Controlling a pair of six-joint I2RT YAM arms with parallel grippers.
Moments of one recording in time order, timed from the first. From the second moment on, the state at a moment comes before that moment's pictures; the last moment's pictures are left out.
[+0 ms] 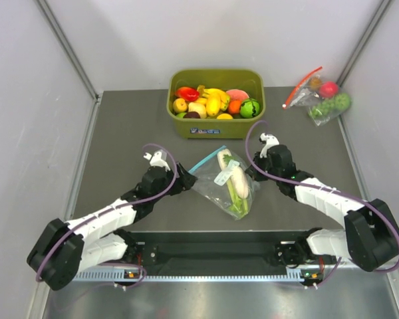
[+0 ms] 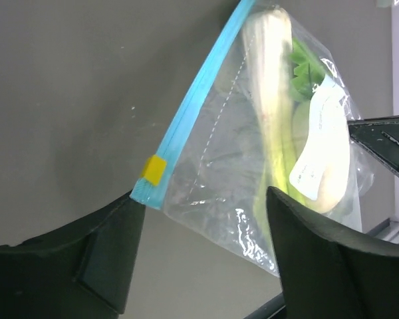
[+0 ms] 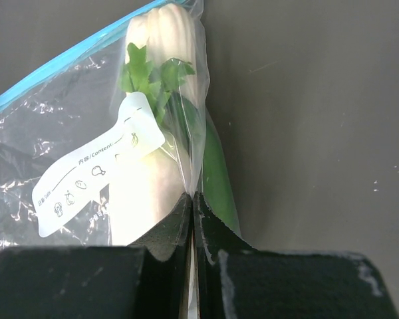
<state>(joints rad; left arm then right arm) -0.63 1.06 0.38 0.20 -0.05 -0.86 0.45 1.23 0.56 0.06 -0.13 0.39</state>
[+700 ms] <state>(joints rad) -0.63 1.09 0.48 0.30 0.14 -0.61 0.44 1.04 0.55 -0.04 -0.11 0.32</state>
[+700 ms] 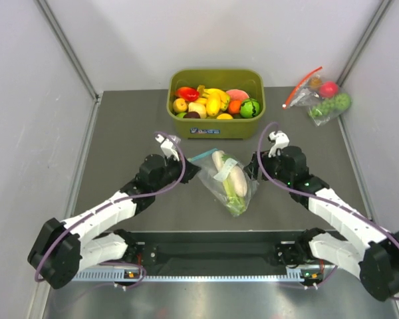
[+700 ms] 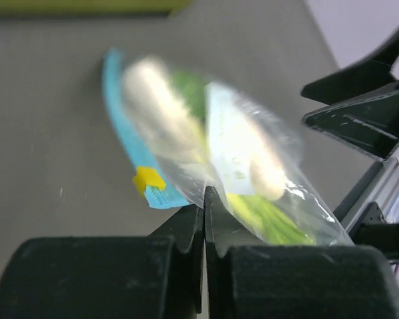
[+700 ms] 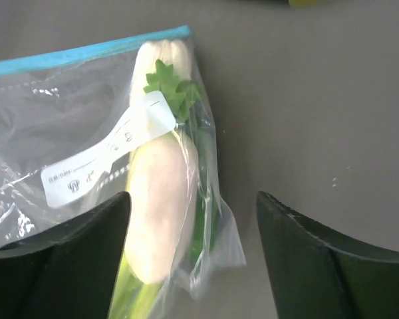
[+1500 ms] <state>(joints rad) -0.63 1.26 1.14 -0.10 0.73 0.00 0.44 0.85 0.81 -0.01 -0.65 0.00</state>
